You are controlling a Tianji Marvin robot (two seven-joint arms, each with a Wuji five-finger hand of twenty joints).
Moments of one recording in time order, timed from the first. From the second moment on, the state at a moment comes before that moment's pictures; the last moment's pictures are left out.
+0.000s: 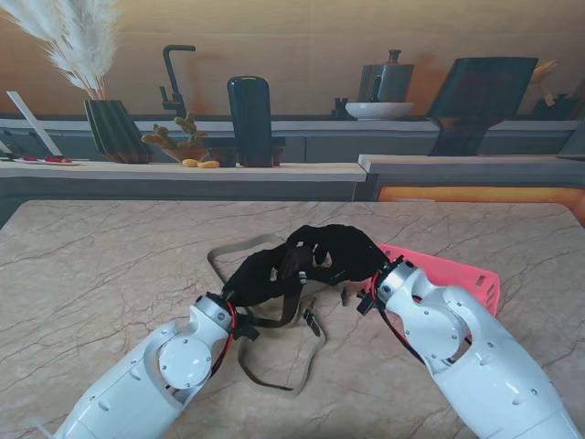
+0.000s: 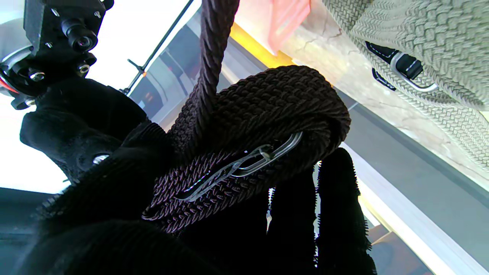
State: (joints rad) left arm 1.36 -1.20 -0.93 -1.37 0.40 -0.43 0.25; right arm -1.41 -1.09 1.14 -1.62 -0.64 -0.38 0.00; left_hand 0.74 -0.34 0.51 -0.13 0.47 0.19 0.93 0.90 0.88 0.17 0.51 0.47 0.72 0.24 0.61 0.56 0.28 0.24 0.97 0.53; right_hand 0.56 -0.66 0.96 -0.20 0.51 -0.18 0.76 0.38 0.93 0.09 0.60 0.37 0.96 0.03 0.66 0.60 0.54 0.16 0.92 0.58
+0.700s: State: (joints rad) left arm 1.36 -1.21 -0.95 -1.36 0.37 -0.42 0.27; right arm -1.41 -1.11 1.18 -1.66 -0.38 -0.13 0.11; left_hand 0.49 -0.36 0.45 -0.06 0.37 0.06 0.53 0.57 0.63 0.13 0.35 0.42 0.59 0.23 0.42 0.56 0.21 0.26 0.85 0.53; right_hand 0.67 -0.73 0.89 -0.26 0.68 -0.16 0.80 0.21 1.23 0.03 0.52 0.37 1.12 0.06 0.59 0.59 0.65 0.15 1.00 0.54
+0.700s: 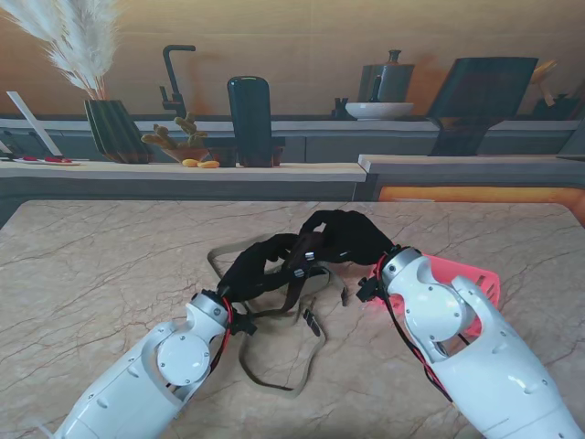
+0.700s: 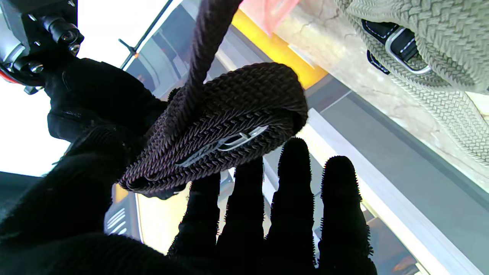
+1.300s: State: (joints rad) left arm 1.34 -1.19 -0.92 -1.37 0.32 -0.36 0.20; right arm -1.44 -1.11 1.26 -1.77 -0.28 0.00 0.14; left_hand 0.44 -0.39 0.52 -0.06 0.25 0.16 0.21 0.28 0.30 0.24 0.19 0.23 0.35 0.21 0.22 0.41 0.13 0.27 0.59 0.53; right_hand 0.67 -0.73 0.89 -0.26 0.71 -0.09 0.80 0.21 1.23 0.07 0.52 0.36 1.12 0.09 0.59 0.59 0.64 0.16 1.00 0.53
